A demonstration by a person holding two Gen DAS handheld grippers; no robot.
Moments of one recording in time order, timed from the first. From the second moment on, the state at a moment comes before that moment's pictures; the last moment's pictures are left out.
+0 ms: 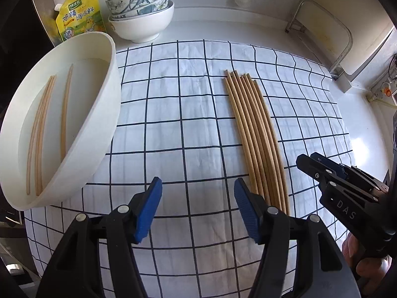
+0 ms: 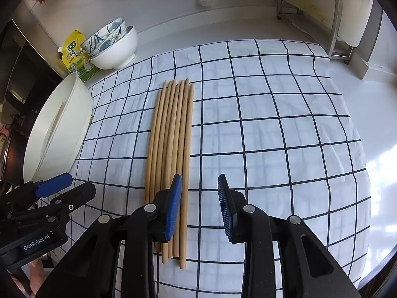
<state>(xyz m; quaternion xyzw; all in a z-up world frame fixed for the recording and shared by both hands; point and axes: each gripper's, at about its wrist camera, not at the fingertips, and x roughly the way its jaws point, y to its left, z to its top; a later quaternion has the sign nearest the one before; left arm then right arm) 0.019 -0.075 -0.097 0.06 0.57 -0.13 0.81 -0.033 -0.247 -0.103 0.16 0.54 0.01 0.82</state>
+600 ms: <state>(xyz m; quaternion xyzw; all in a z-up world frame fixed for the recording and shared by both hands) 0.024 -0.073 -0.113 0.05 0.57 -0.11 0.81 -0.024 -0.234 -0.123 0.13 0.55 0.02 0.82</state>
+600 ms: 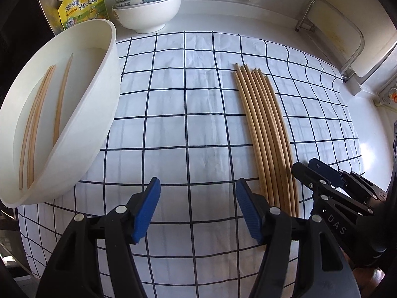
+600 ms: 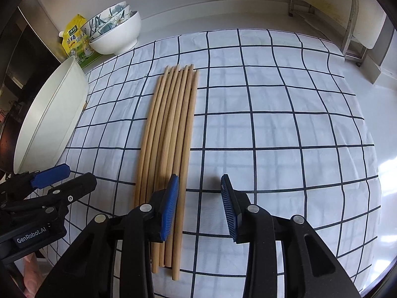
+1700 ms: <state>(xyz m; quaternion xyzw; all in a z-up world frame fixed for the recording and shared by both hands) 0.034 -0.121 -0.139 0.06 0.56 -0.13 0.81 -0.027 -0.271 -0.123 0.12 0.54 -0.01 0.83</state>
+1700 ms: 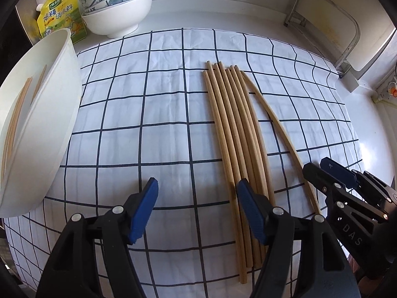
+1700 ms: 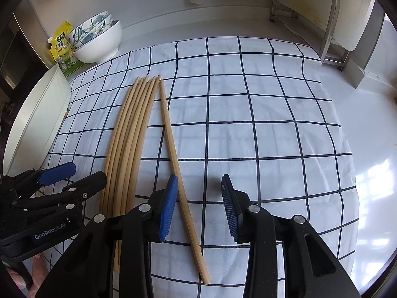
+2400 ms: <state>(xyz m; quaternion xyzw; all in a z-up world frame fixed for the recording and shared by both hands) 0.045 -0.094 -0.147 0.08 0.57 -0.09 0.81 -0.011 -0.260 -0.127 0.10 0.54 0.00 0.84</state>
